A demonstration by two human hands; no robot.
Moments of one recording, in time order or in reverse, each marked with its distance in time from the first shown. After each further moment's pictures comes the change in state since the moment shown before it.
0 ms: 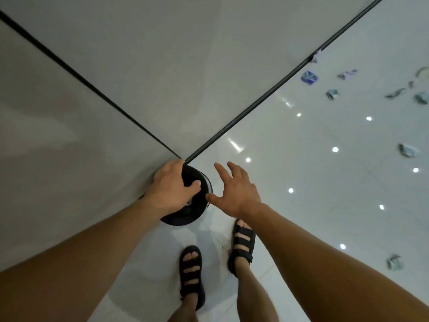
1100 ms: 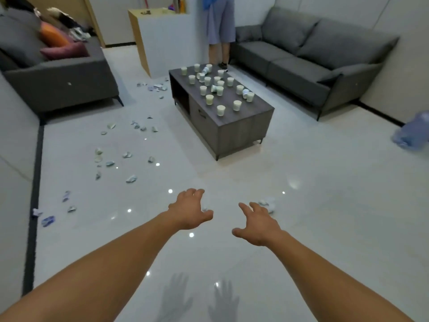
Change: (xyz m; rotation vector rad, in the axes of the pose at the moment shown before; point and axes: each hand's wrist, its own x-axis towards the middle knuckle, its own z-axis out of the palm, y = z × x) left_hand -0.699 0.331 0.184 0.864 -0.374 1.390; right_hand -0.863 0.142 0.084 0.619 0.643 1.145
